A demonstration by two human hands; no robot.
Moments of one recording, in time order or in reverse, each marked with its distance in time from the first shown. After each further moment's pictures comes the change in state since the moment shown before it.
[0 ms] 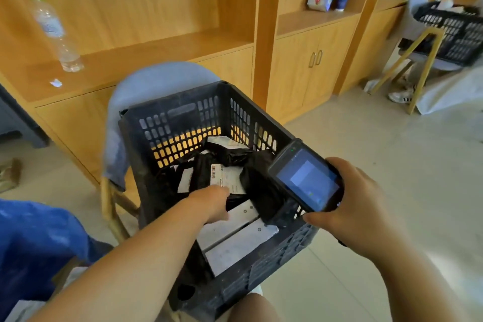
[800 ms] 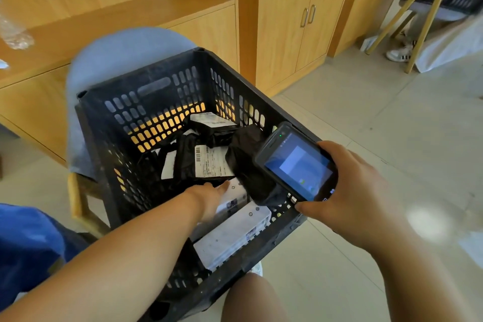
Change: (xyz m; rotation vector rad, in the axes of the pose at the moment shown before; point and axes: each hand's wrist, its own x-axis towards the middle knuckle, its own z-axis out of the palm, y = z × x) left_hand 0.038 0.012 0.034 0.343 -0.220 0.024; right_hand 0.008 0.020 0.017 -0.048 -0.055 0.051
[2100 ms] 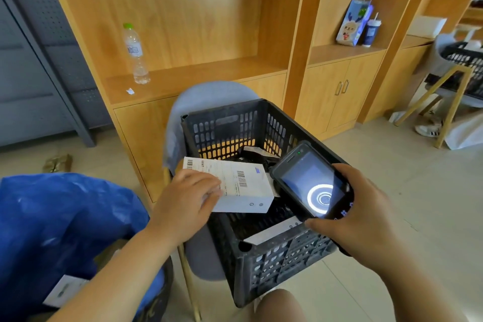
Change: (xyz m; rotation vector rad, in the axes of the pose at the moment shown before) left_hand -0.221 -0.075 0.059 -0.397 1.266 0.021; right_hand -0.078 -0.089 -0.010 0.242 0.157 -0.191
